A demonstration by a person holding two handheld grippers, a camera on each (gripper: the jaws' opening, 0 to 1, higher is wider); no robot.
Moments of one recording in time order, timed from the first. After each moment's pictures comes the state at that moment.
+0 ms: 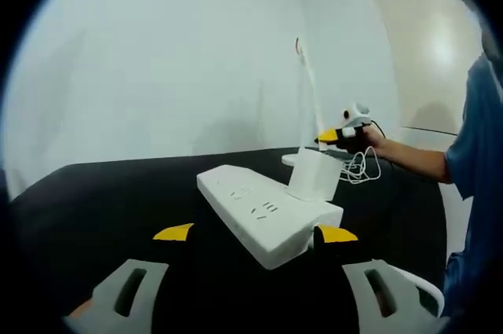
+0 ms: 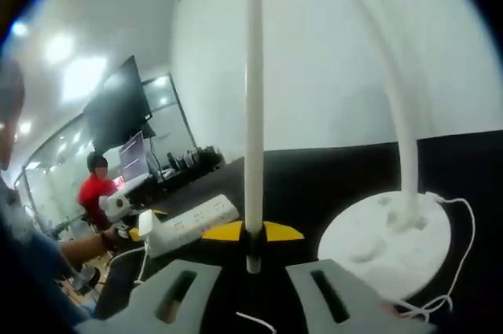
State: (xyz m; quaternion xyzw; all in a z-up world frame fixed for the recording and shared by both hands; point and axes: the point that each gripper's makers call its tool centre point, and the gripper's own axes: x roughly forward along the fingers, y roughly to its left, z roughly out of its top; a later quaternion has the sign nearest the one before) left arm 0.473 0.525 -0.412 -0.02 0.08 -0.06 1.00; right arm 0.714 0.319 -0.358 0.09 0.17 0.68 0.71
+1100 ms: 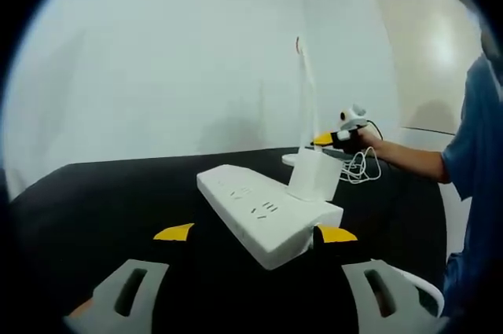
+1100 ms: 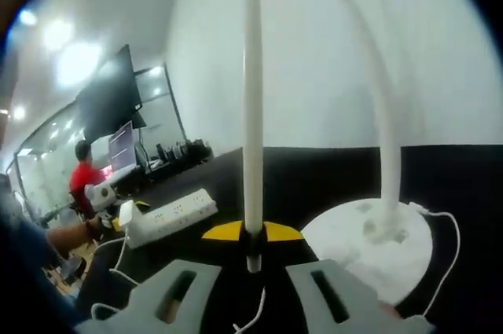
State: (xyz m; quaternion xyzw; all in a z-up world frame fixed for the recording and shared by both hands) left arm 0.473 0.525 -0.412 -0.02 0.08 -0.06 1.00; right arm 0.736 0.317 -0.370 0.05 0.17 0.66 0.73
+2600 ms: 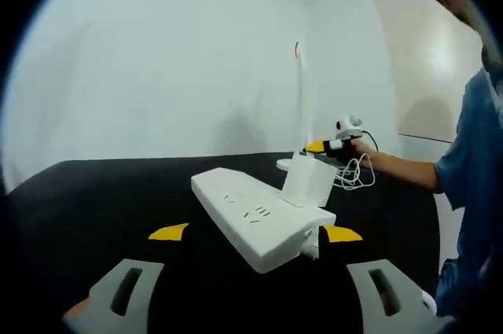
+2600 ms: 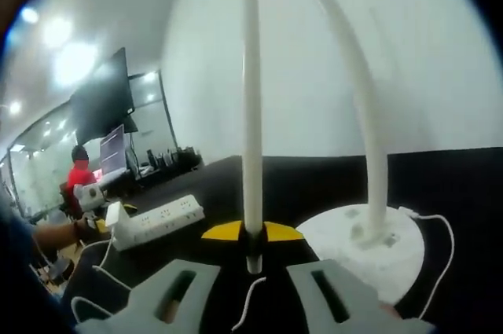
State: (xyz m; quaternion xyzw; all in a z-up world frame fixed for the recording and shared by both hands) left arm 0.481 0.511 -0.409 -0.03 0.06 -0.07 0.99; right arm 0.763 0.313 -0.377 0.06 0.14 0.64 0.75
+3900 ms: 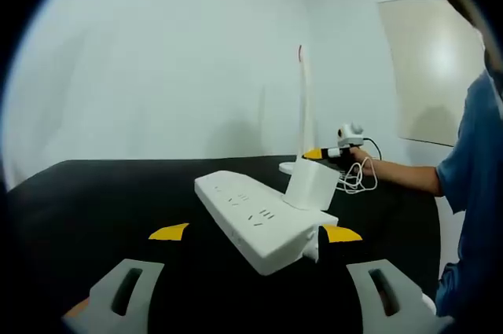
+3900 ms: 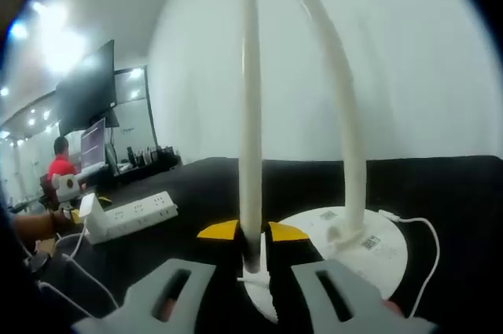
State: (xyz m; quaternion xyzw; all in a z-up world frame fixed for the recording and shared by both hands) left arm 0.480 0.518 -0.407 -0.05 0.06 -0.06 1.00; right arm 0.778 0.309 -0.390 0.03 0.11 0.59 0.80
